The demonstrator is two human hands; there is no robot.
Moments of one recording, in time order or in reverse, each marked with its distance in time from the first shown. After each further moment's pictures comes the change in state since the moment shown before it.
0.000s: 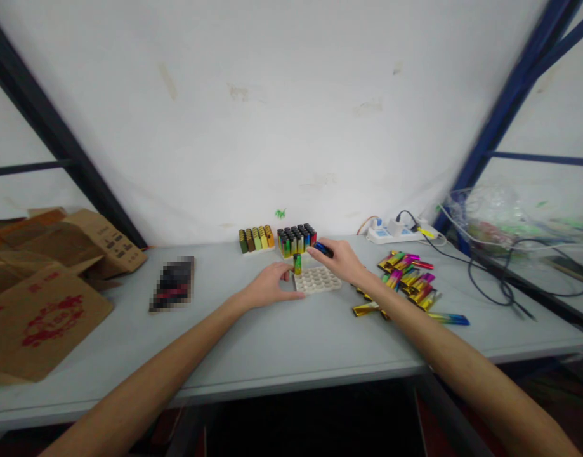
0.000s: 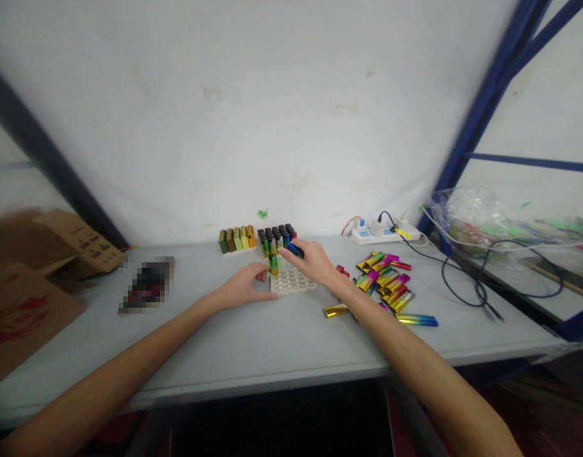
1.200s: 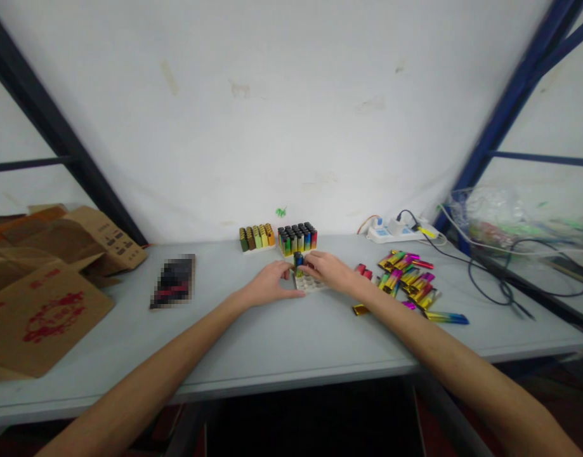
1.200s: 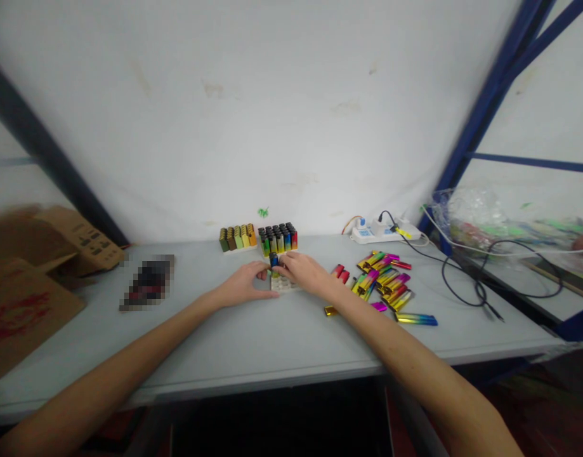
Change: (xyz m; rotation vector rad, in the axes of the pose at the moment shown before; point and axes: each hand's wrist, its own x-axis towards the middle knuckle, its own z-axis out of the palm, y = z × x) left_hand 0.001 -0.003 0.002 0.018 0.003 -0.016; right_hand -0.004 0.019 0.034 -0.312 -0.267 -0.209
